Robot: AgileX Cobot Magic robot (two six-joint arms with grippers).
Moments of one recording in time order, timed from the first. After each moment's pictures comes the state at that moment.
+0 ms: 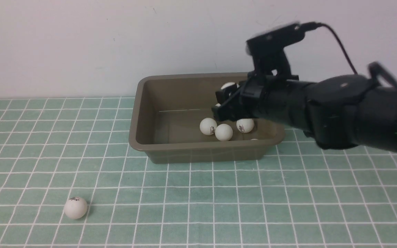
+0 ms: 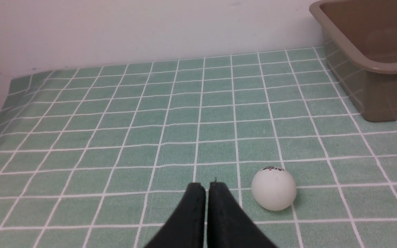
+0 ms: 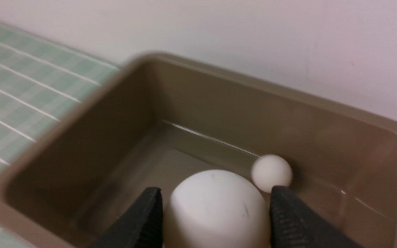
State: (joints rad) right arm 0.61 1.69 -1.14 1.50 0.00 -1.45; left arm 0.04 -0.01 0.03 0.05 0.30 -0.01
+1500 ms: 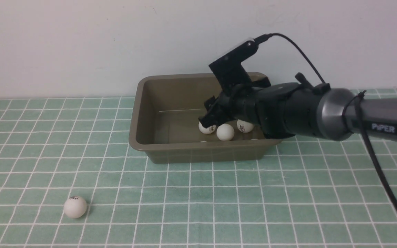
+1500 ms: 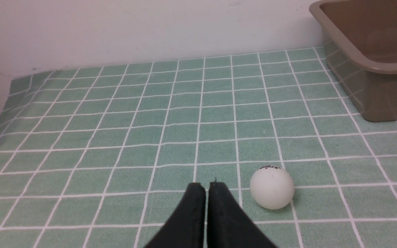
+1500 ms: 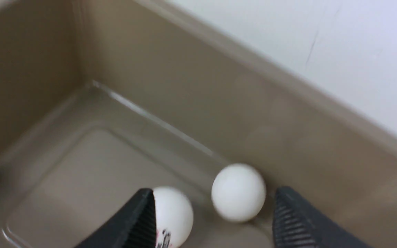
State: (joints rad) right arm 0.59 2.02 -1.41 1.61 -0.09 -1.77; left arm 0.04 -0.01 0.03 0.05 0.30 -0.01
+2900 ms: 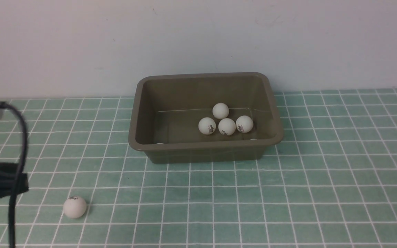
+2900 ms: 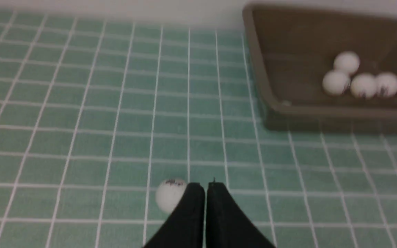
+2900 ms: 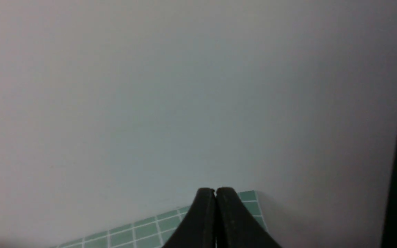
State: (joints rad) right arm 0.74 -0.01 -0.45 1.81 -1.07 -2.03; left arm 0.04 0.71 -0.63 -0.26 0.68 0.10
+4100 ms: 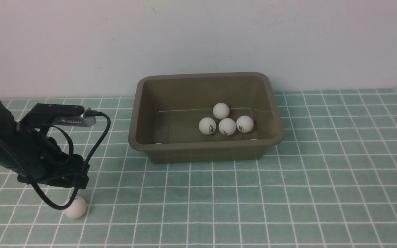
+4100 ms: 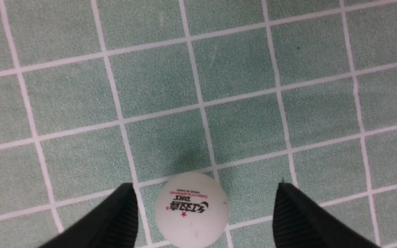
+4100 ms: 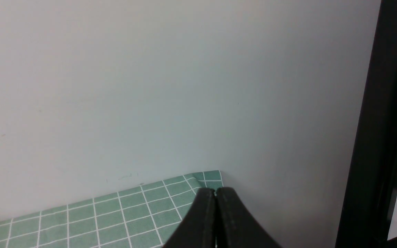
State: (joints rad) right arm 0.74 0.06 -0.44 1.81 -1.12 -2.06; left arm 0.04 1.61 -0.94 -0.32 0.70 0.40
